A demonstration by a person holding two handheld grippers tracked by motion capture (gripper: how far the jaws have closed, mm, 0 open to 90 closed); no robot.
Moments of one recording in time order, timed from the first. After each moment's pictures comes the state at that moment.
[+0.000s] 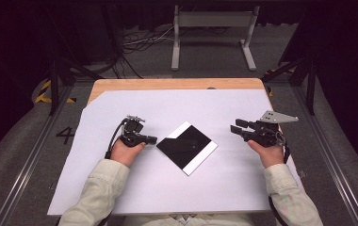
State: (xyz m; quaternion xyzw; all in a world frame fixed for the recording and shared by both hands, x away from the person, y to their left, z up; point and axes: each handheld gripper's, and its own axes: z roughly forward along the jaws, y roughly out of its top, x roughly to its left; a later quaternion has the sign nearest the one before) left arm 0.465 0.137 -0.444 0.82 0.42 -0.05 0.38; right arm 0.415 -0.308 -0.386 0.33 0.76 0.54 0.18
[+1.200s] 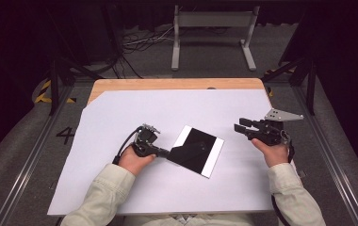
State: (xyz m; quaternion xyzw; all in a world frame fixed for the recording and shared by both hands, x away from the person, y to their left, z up) left arm 0.435 0.095 -0.443 0.87 0.35 -0.10 0.34; right arm 0.414 -0.318 -0.378 0.35 0.75 0.53 0.17
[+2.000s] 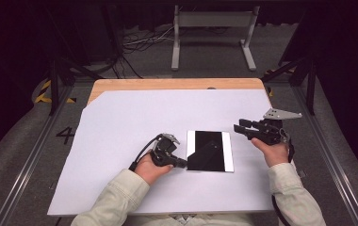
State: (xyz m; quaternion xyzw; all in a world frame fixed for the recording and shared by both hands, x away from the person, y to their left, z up) left arm 0.410 0.041 -0.445 0.89 0.28 -0.12 0.35; right arm 0.417 -0.317 -0.378 0.36 0.76 0.52 0.15
